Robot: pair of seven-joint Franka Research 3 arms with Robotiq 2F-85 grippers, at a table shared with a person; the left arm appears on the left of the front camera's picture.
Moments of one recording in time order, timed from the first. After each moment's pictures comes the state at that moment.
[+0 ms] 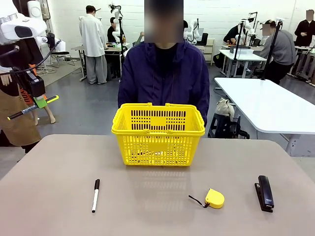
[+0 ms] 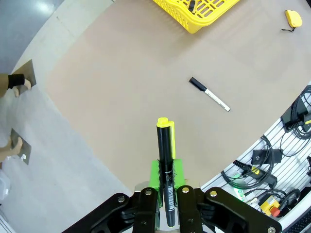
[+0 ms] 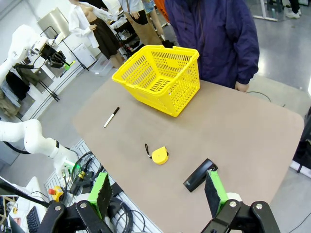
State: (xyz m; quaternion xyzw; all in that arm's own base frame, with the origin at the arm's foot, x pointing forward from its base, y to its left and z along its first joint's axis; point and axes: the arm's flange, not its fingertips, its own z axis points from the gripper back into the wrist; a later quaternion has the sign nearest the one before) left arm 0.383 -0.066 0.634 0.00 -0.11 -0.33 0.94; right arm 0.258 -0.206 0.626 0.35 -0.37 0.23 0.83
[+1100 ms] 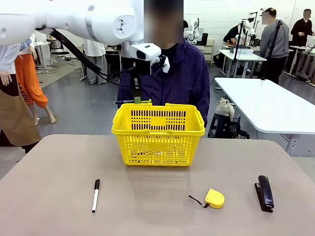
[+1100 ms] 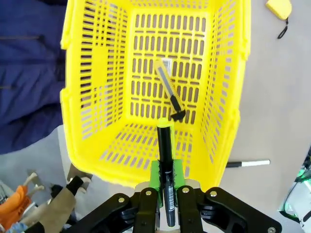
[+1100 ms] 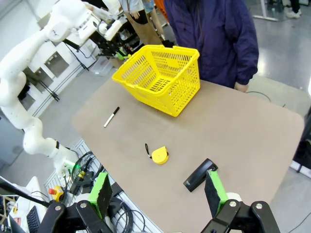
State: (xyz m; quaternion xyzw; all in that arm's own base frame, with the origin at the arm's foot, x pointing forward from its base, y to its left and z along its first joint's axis) left arm 0.558 -0.335 0.573 0.06 -0.08 -0.64 0.76; right arm 0.258 -0.205 0.626 0.35 -0.37 0.23 0.83
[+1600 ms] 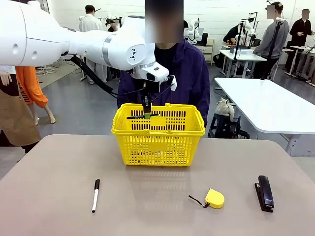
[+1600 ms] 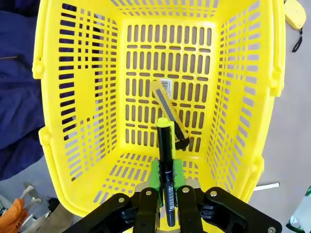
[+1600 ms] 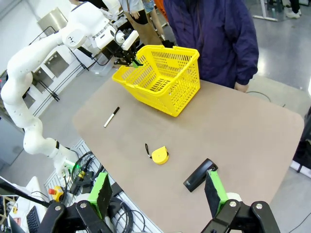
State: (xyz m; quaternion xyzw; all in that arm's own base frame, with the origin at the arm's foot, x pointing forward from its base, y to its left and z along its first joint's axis) left arm 0.583 -0.355 0.516 0.04 -0.09 -0.65 0.75; right arm 0.258 -0.205 0.626 0.35 -0.37 0.23 0.83
